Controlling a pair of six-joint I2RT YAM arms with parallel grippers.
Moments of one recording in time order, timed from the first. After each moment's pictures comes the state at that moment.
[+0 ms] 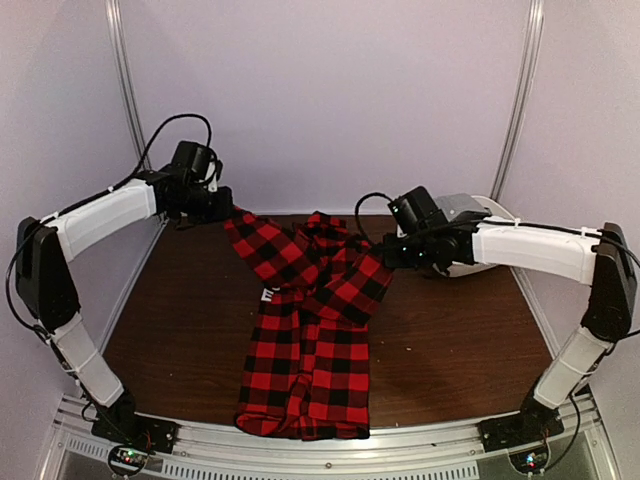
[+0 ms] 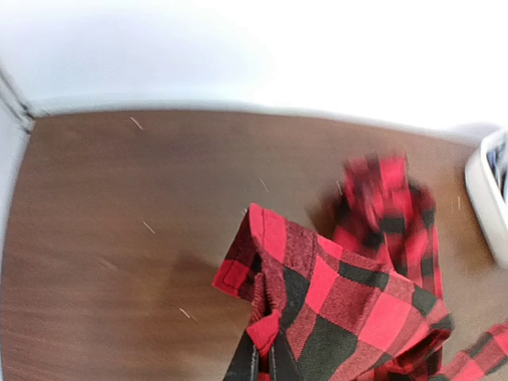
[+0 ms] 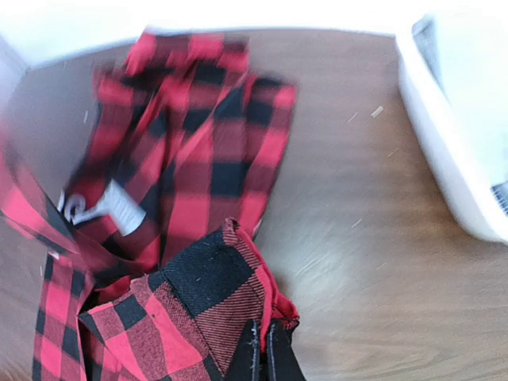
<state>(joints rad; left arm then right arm) -0.44 1.69 1.46 -0.52 -0.08 -0.37 0.75 1.65 1.25 -0.42 0.33 0.55</state>
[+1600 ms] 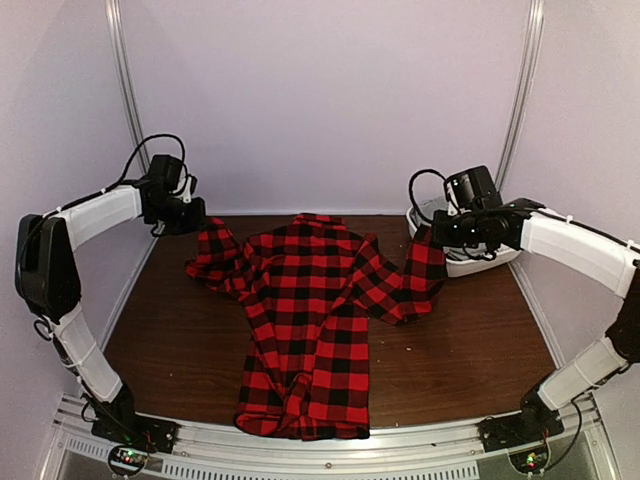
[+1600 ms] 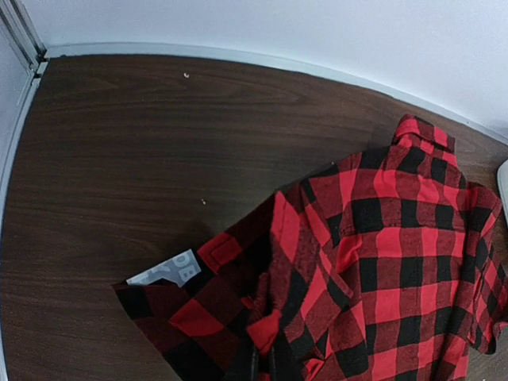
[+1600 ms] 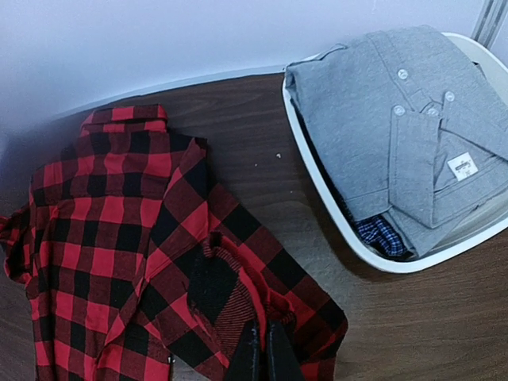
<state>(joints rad) -0.19 1.74 1.46 -0.54 0.10 -0.29 0.47 1.43 1.21 -0.48 0.23 0.44</state>
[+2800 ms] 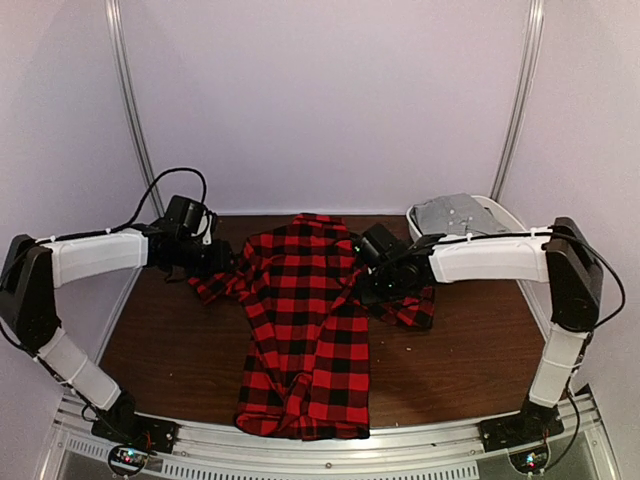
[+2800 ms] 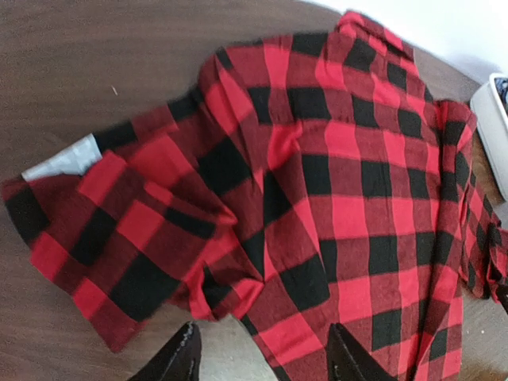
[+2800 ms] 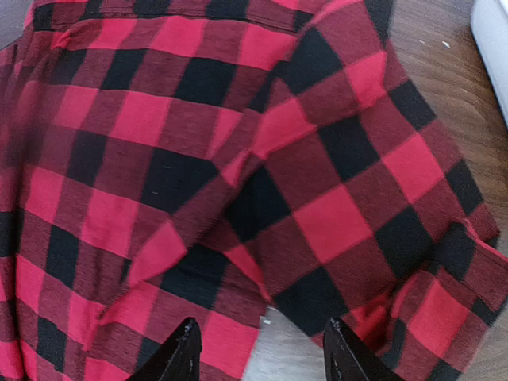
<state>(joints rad) -0.39 1.53 1.04 -0.31 0.04 -0.44 0.84 1.81 1.27 -0.48 0.31 0.56</state>
